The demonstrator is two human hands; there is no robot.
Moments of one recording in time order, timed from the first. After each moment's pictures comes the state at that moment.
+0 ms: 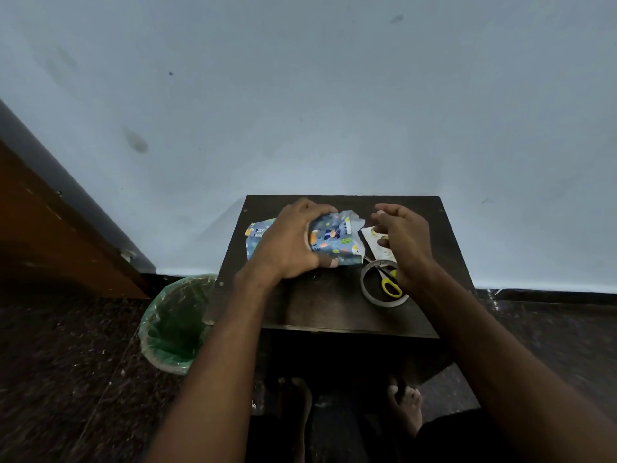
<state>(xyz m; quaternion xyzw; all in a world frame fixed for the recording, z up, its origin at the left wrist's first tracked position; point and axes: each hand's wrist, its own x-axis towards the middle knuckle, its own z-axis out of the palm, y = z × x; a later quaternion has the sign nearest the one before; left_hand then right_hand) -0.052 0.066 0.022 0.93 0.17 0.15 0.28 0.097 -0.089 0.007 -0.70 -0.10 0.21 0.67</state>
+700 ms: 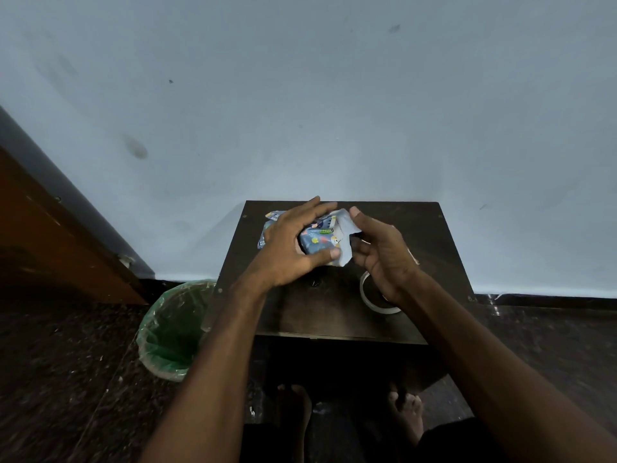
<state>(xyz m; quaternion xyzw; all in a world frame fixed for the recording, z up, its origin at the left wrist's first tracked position) -0.055 0.068 0.012 0.88 0.14 0.21 0.40 0.072 -0.083 0.021 -0.54 -0.14 0.40 0.73</state>
